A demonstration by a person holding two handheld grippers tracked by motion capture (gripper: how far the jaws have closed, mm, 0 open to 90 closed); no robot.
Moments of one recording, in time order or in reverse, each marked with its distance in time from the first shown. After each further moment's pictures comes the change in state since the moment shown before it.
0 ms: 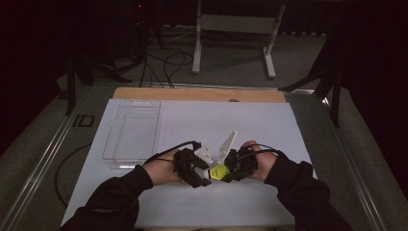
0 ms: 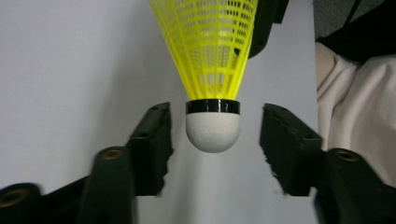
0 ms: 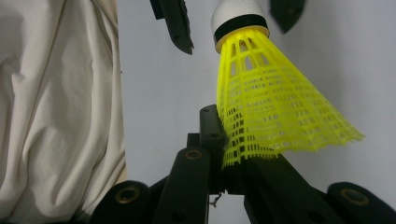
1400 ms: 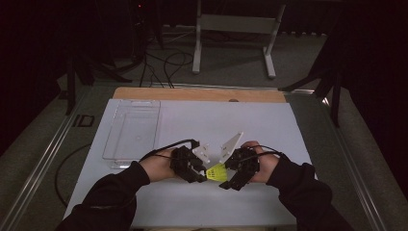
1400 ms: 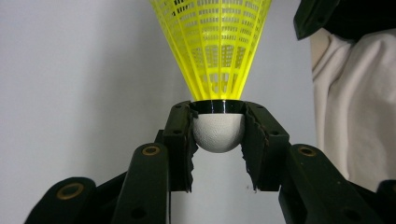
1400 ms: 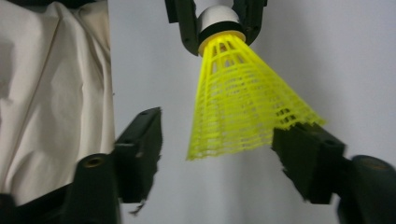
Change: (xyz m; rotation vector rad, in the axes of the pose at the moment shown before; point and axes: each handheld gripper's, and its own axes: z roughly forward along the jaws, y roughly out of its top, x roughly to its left) left arm 0.006 -0.003 -0.011 0.045 -0.032 0.045; right arm 0.009 -0.003 -0.006 -0.105 -0.073 0.014
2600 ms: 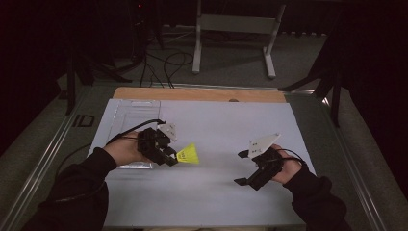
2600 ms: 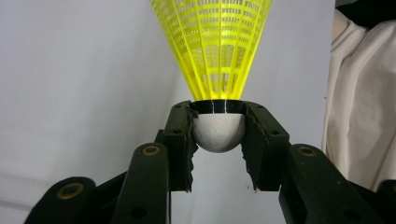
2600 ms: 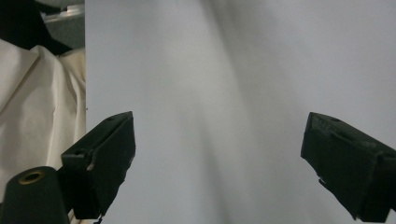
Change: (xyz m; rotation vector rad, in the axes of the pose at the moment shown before) left arm 0.033 -0.050 -0.074 0.036 0.038 -0.141; right arm -0.012 -0.065 -0.020 -0.284 -0.098 0.067
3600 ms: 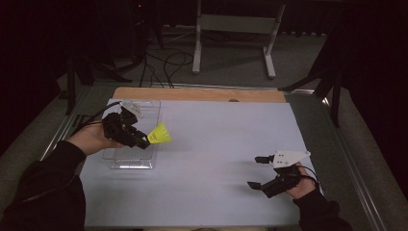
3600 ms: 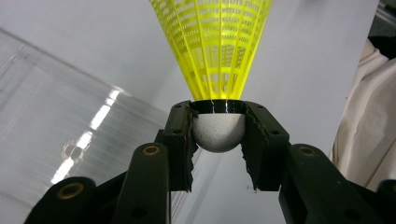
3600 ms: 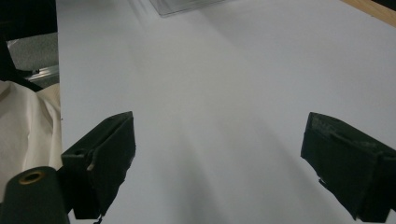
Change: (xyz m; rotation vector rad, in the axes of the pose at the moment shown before) left arm 0.033 -0.053 -0.064 -0.046 0.079 -0.260; right arm 0.010 -0.070 -0.014 -0.224 -0.136 0.121
